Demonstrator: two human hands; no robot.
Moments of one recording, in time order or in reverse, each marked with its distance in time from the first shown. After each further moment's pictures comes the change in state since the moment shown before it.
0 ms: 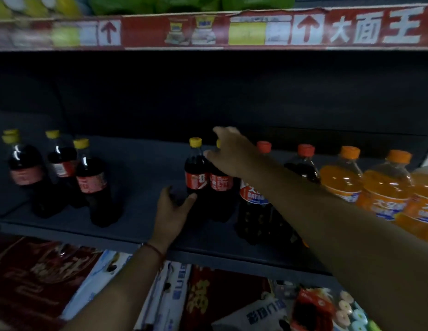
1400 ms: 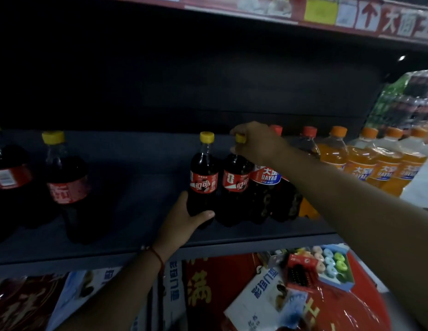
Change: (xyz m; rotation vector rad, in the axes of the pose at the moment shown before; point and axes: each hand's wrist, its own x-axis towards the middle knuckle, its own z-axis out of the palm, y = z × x) left_hand 0.023 -0.051 -0.031 0.024 -0.568 0.032; right_hand -0.005 -0.018 0.010 -0.236 0.090 0.254
